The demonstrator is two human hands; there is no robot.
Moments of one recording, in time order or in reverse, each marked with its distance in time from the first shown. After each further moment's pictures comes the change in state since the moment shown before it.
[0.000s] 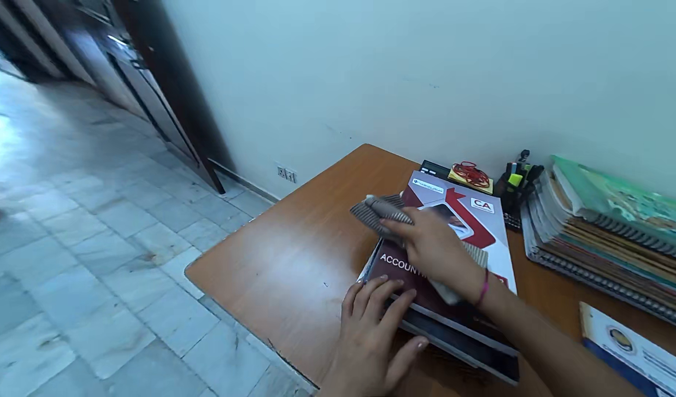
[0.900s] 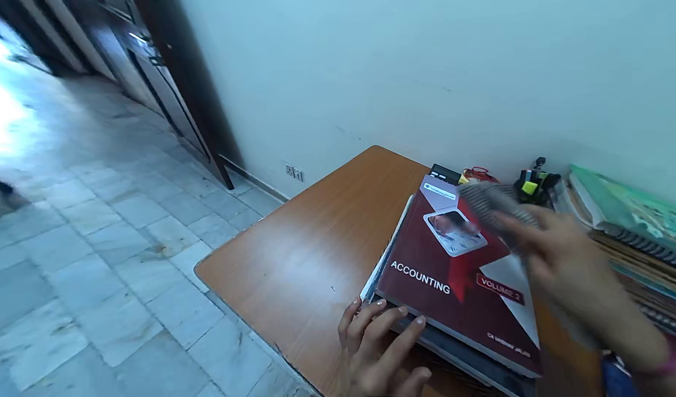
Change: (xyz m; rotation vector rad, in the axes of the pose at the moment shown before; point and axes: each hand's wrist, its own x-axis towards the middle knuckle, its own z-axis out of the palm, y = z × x) left_hand -0.018 -0.006 0.009 -0.020 0.192 0.071; right_hand -0.071 0.064 -0.069 -0.189 0.292 0.081
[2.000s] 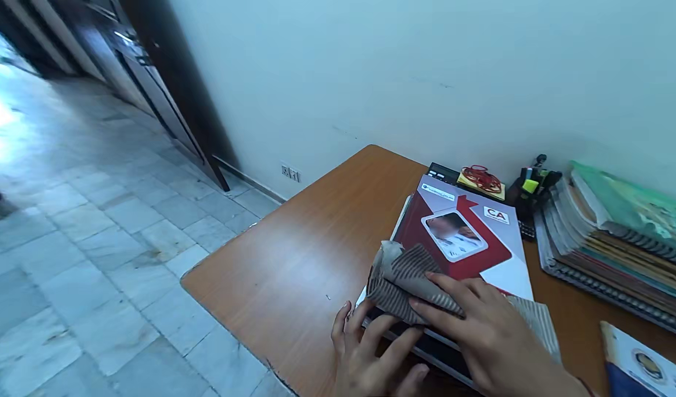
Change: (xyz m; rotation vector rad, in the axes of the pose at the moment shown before) left_hand 0.001 -0.001 0.000 0.027 -0.112 -0.104; right_hand -0.039 -0.063 0.052 0.125 -0.031 -0.375
